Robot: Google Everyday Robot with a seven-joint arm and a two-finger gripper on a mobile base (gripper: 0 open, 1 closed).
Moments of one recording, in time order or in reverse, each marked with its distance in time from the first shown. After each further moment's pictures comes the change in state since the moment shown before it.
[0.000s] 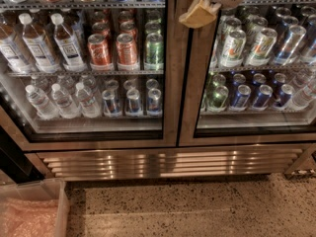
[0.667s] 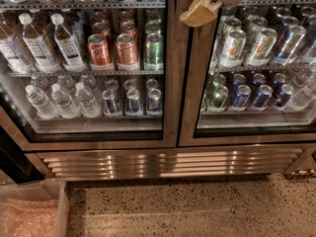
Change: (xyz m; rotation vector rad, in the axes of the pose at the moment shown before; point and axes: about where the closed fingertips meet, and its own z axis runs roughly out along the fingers) arm 0.000 -0.003 -0.002 -0.003 -0.002 0.006
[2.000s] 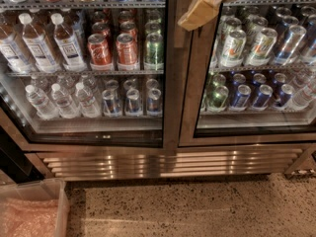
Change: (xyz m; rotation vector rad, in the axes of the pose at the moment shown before) arm -0.008 0.000 -0.007 -0.018 -0.015 -0.033
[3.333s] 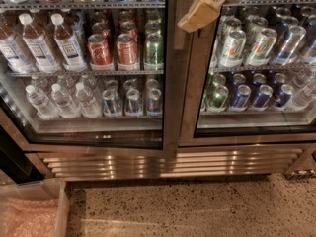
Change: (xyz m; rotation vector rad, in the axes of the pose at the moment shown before) arm 0.001 0.009 -0.003 -0.021 -0.001 -0.003
